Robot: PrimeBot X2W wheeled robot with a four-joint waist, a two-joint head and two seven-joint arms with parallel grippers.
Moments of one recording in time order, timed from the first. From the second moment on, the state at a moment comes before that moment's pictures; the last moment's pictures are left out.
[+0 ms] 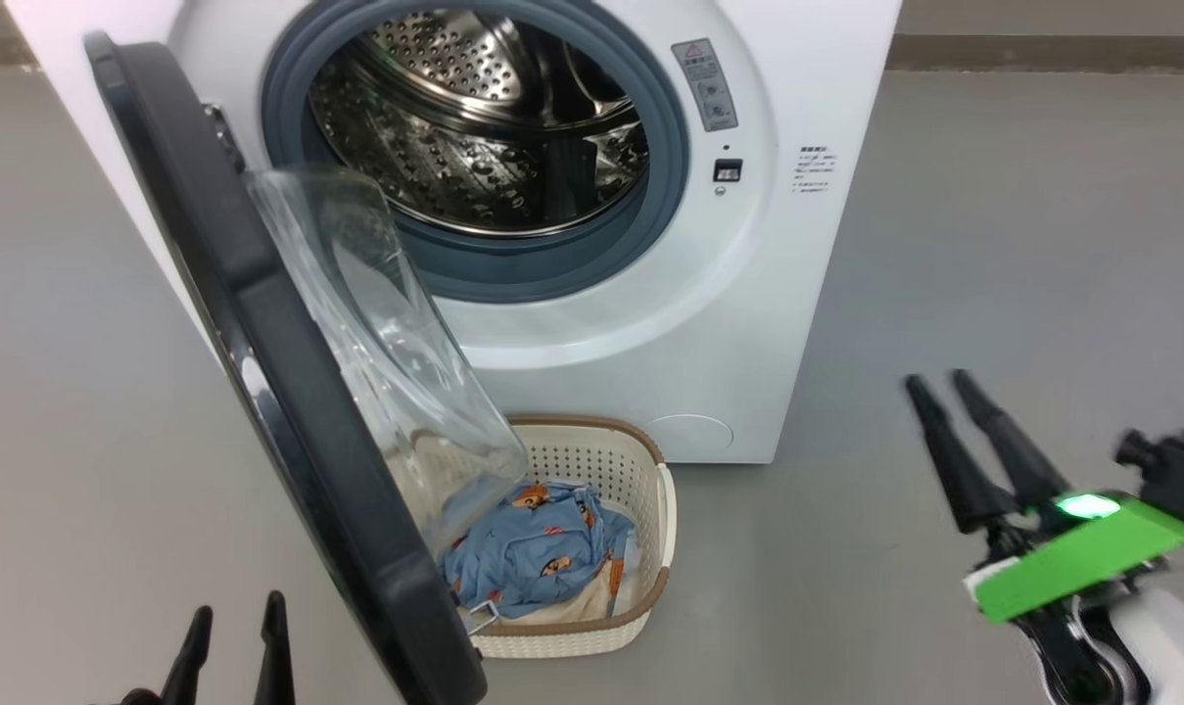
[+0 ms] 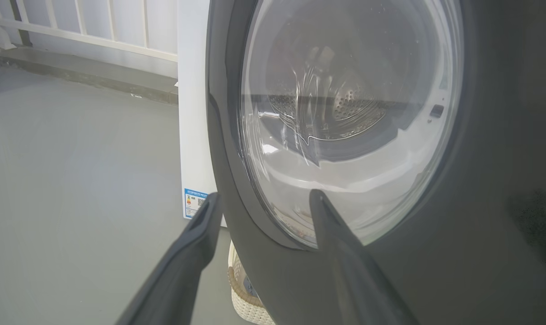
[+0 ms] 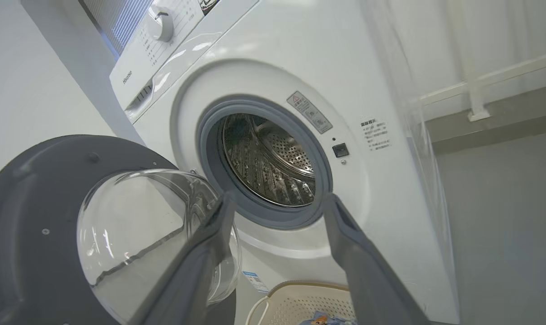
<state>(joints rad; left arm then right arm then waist) 0.10 0.06 0.00 0.14 -0.37 -0.13 -0.26 -0.27 -0.46 0.42 0.15 1.04 0.13 -0.25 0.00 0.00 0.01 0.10</state>
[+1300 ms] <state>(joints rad) 0.14 0.05 0.07 0.13 -0.37 -0.13 -0.26 0.17 -0.08 -0.16 0.07 0.22 0.13 -0.25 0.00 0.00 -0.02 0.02</state>
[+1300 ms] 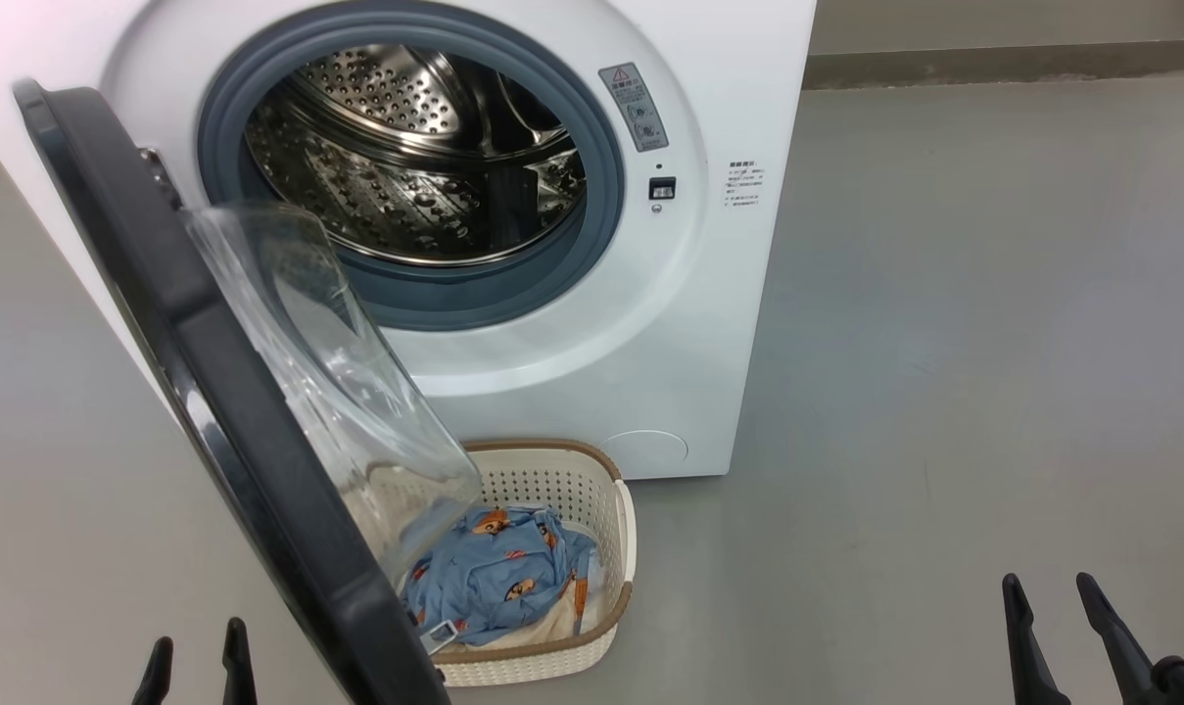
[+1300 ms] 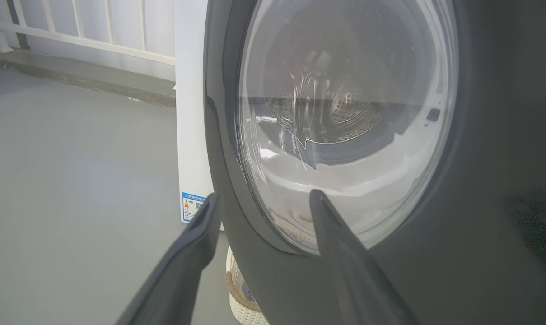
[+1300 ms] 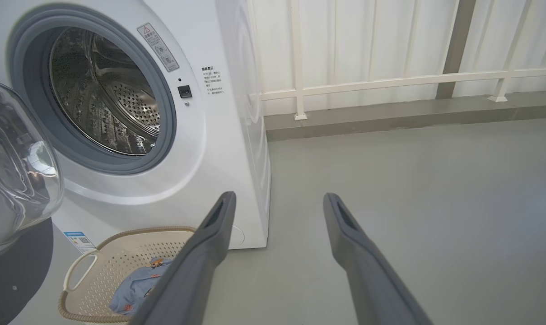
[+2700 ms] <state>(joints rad) 0.06 0.04 0.15 -0.39 -0.35 -0.13 -0.26 0.17 -0.07 -0.18 0.08 0.20 0.13 -0.25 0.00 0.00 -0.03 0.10</state>
